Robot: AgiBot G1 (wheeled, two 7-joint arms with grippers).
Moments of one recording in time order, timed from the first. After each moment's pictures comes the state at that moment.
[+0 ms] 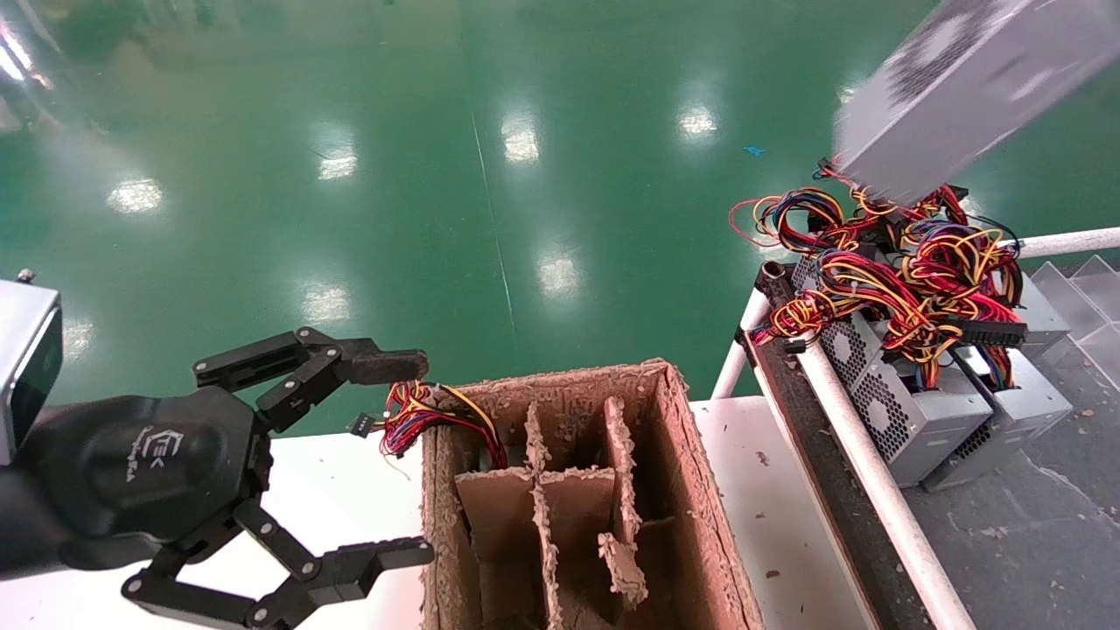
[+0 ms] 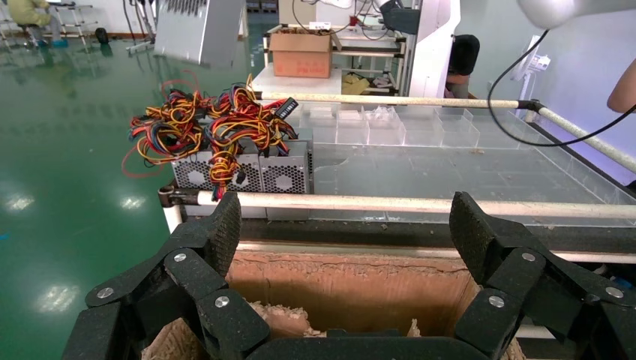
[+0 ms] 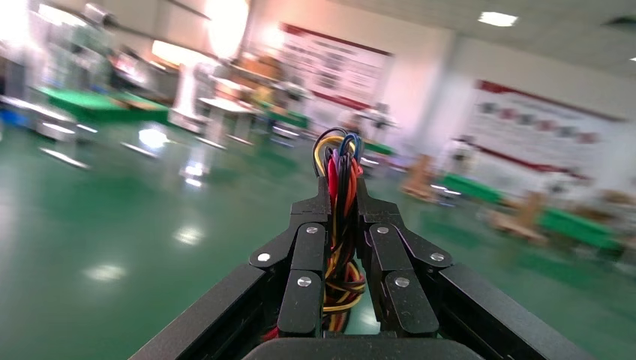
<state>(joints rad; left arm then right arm) -1.09 0.58 0.36 -1.27 0.68 1.46 -0.14 1.35 -0.42 -0.07 1.26 -0.95 -0.94 0.37</state>
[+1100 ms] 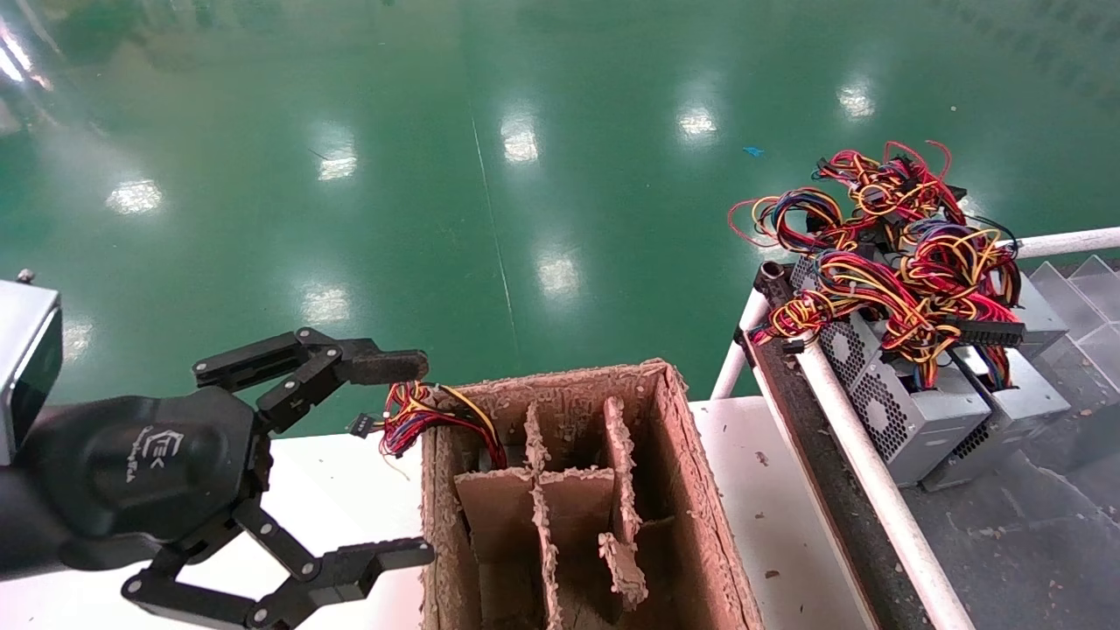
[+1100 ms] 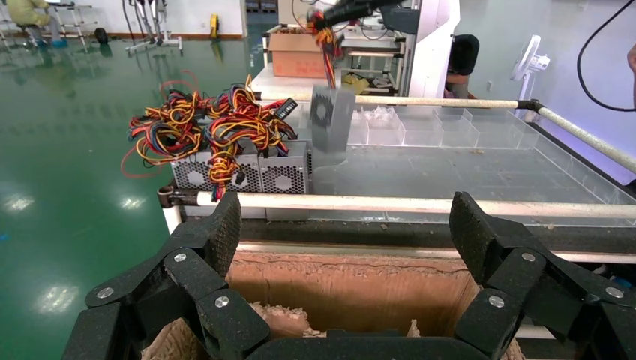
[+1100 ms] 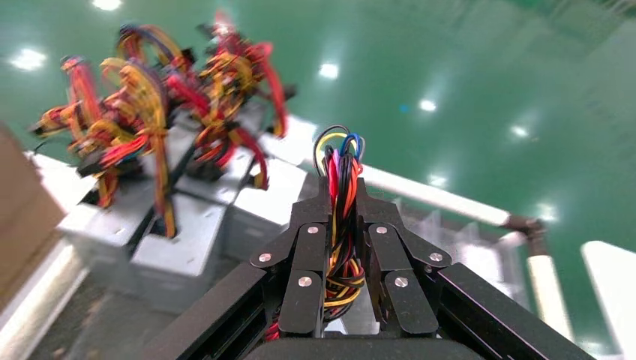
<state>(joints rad) -1.09 0.58 0.36 -1.27 0.68 1.46 -0.14 1.07 -0.10 -0.11 0.81 -0.96 -1.22 0.20</state>
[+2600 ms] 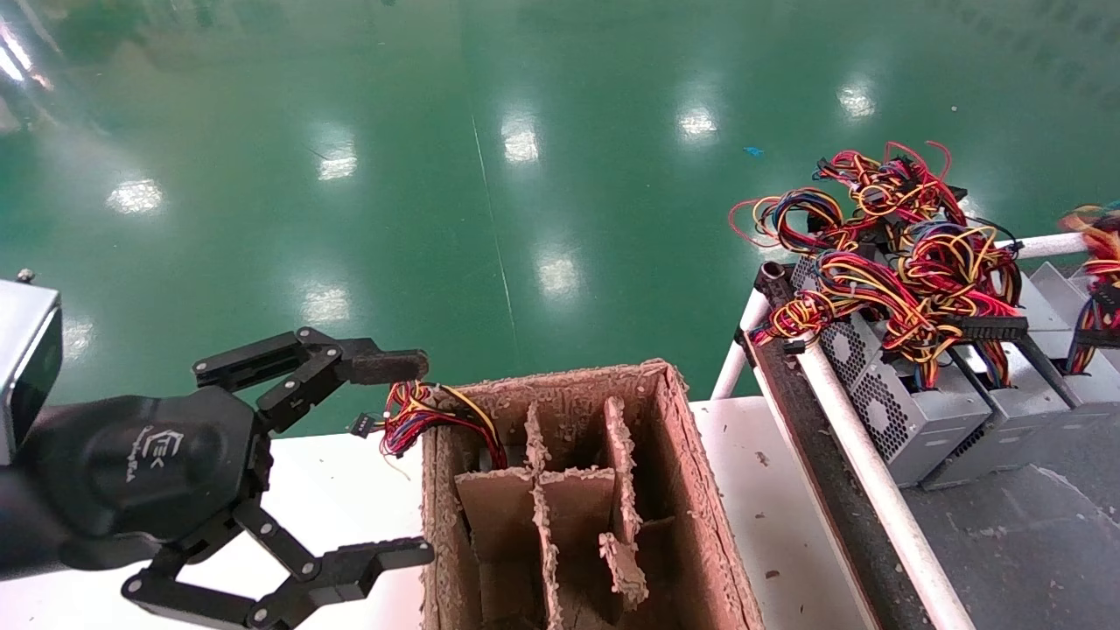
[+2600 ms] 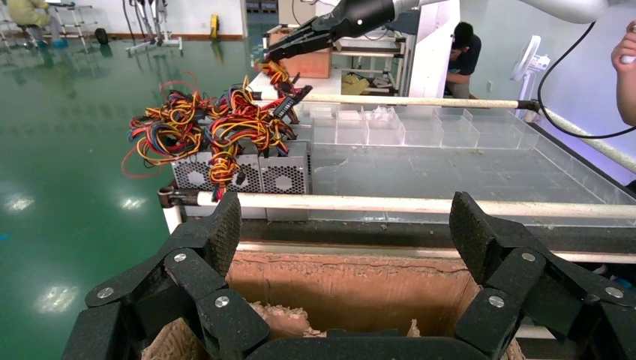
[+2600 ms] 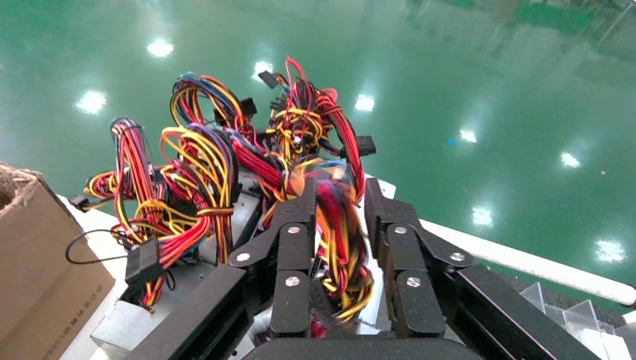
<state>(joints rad) -1.09 0.58 0.36 -1.27 0.68 1.46 -0.14 1.13 -0.30 -0.19 0.92 -1.02 -1.07 0.27</state>
